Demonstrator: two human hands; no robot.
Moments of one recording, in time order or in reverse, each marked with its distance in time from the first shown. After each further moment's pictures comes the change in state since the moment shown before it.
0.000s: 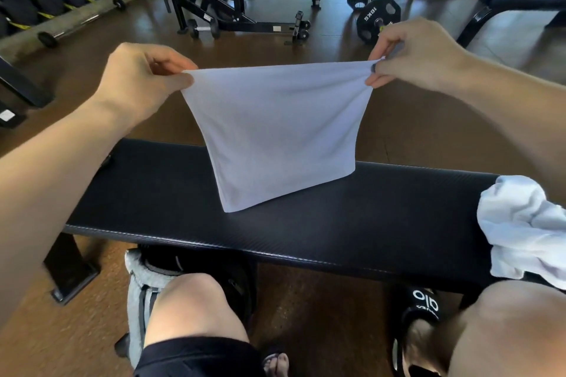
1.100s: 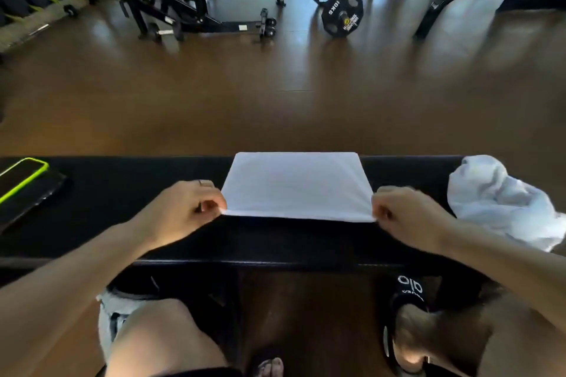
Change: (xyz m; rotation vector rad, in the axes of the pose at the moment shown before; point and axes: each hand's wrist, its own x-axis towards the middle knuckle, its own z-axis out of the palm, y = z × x) left_hand -0.100 -0.054 0.096 0.291 -0.707 0.340; right_hand -0.172 0.105 0.083 -0.432 -0.303 0.131
